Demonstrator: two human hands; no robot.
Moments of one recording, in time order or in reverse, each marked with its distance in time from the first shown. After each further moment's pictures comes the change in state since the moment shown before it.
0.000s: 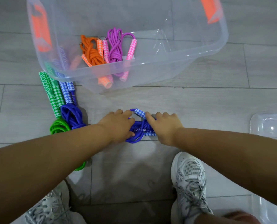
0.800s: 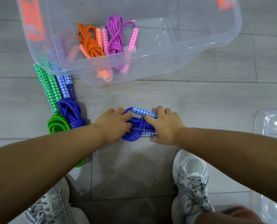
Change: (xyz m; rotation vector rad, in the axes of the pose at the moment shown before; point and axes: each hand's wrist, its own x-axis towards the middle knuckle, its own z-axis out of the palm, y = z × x) left_hand 0.001 -0.013 0.028 0.211 0.069 0.160; right_hand 0.002 -0.006 0.008 0.163 0.037 0.007
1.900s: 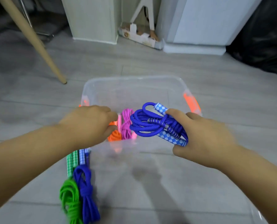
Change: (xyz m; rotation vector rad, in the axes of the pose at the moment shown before) left_hand -0.111 -0.095 -0.193 0.063 0.609 -0.367; right_hand -0.089 0.019 -0.251 0.013 0.539 0.110
